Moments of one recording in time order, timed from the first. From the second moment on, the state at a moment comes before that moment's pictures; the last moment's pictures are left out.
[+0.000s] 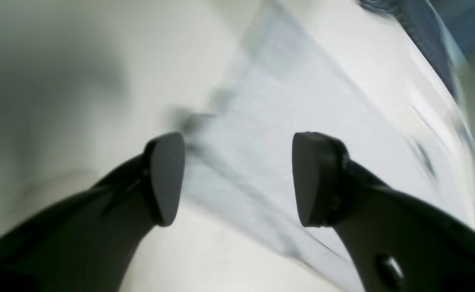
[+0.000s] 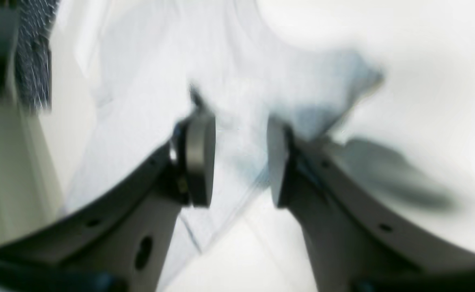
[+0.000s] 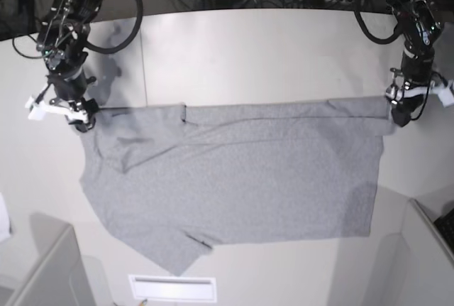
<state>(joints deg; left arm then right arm) 19.7 -8.3 -41.1 102.7 -49.5 0.4 36.7 -13.2 0.8 23.1 106.7 44.2 -21.0 -39.6</state>
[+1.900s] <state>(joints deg) 11.7 -10.3 -37.5 75.8 -55.8 -8.1 35.0 -0.1 0.9 34.9 75.8 51.5 -12.5 -36.9</state>
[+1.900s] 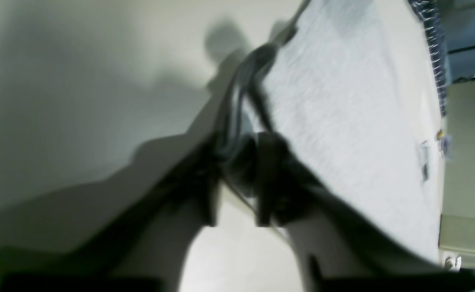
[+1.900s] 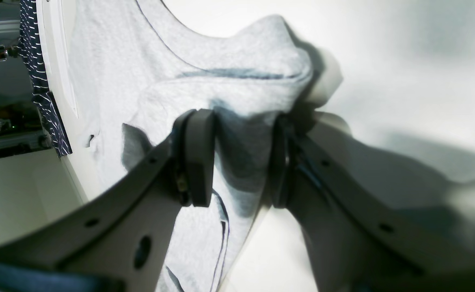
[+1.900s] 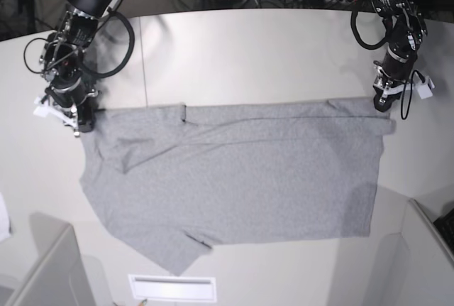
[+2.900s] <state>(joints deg) -2.1 -12.1 -42.0 87.3 -55.2 -4.2 55.6 9.4 2.9 35.0 86.0 49.5 -26.0 -47.2</state>
